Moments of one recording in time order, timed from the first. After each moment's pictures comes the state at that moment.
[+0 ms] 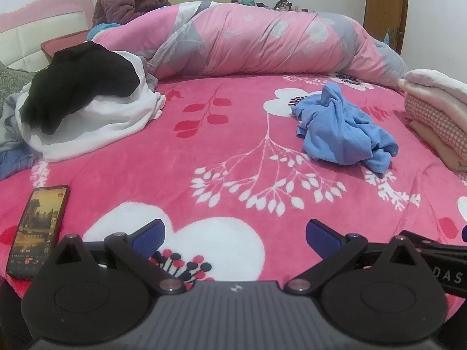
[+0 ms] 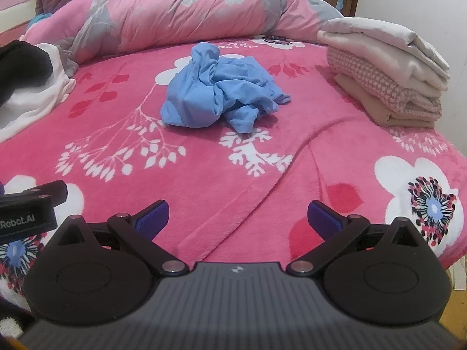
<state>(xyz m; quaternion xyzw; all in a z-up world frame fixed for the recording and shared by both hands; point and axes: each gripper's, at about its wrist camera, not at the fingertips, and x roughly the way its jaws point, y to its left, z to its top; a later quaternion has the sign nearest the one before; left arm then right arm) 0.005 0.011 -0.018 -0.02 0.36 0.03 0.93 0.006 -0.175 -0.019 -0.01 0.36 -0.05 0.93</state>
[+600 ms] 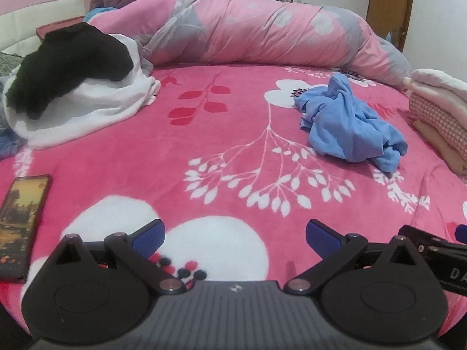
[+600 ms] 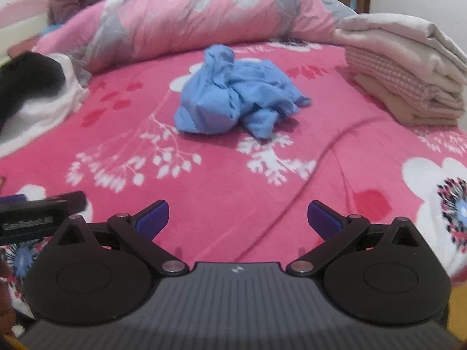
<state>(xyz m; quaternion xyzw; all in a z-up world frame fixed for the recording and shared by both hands) 0.034 0.022 -0.042 -0.04 0.37 0.01 0.93 0.021 -0.182 -0.034 0.02 0.34 0.00 0.94</state>
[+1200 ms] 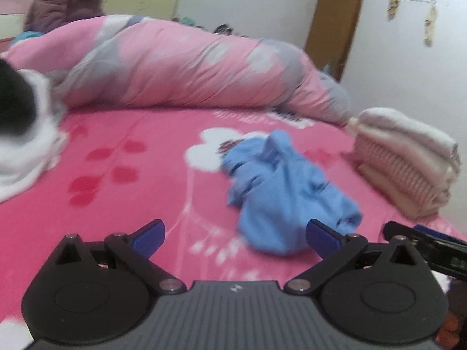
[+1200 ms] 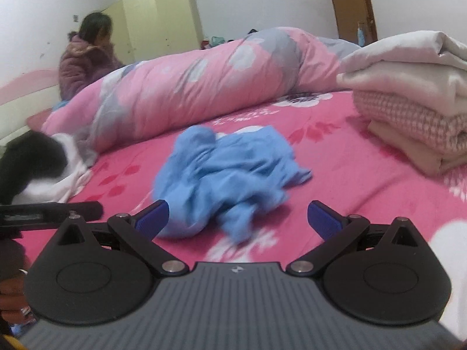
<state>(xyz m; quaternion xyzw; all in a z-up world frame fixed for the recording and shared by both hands) 0.145 -0.011 -0.030 -0.07 0.28 -0.14 0.95 0.105 -0.269 -0.032 0.10 0.22 0.05 0.97</state>
